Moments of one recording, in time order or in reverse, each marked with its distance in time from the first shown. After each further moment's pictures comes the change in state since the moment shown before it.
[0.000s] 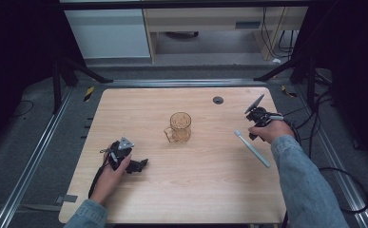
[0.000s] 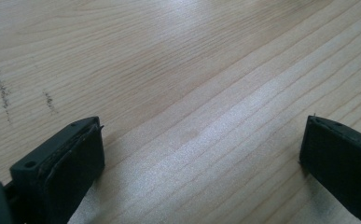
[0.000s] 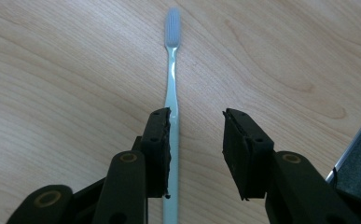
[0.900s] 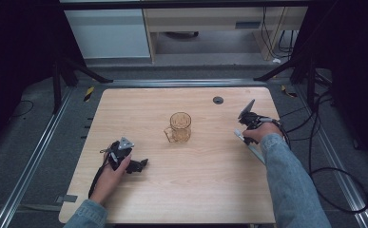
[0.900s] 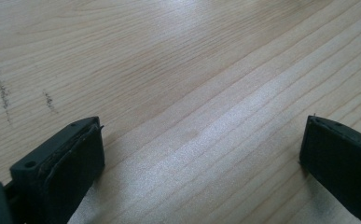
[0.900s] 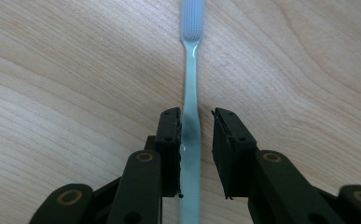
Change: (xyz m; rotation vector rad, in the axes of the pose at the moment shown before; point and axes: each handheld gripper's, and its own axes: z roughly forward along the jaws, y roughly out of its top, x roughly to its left) left arm 0.000 0.000 0.000 0.001 0.000 0.001; right arm 0.002 0.013 0.047 0.107 0.074 0.019
